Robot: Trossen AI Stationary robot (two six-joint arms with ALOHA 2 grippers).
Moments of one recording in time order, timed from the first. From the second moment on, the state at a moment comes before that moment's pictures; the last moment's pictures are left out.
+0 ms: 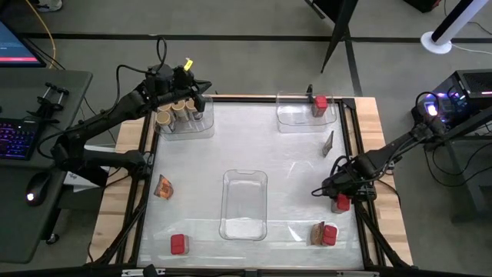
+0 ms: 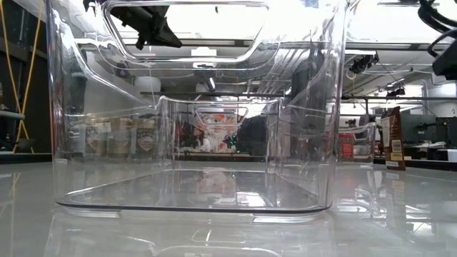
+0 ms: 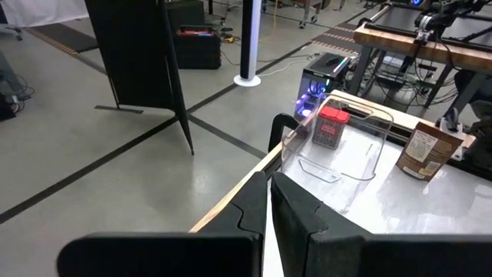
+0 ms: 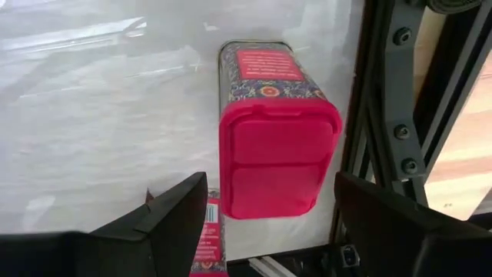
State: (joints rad) left arm 0.68 1.12 1.03 -0.22 0.04 -0.01; right arm 0.49 1.02 0.69 -1.12 -0.34 2.20
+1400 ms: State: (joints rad) left arm 0.67 1.12 1.05 -0.22 0.06 -0.15; right arm -0.40 1.17 1.31 -1.05 0.20 1.02
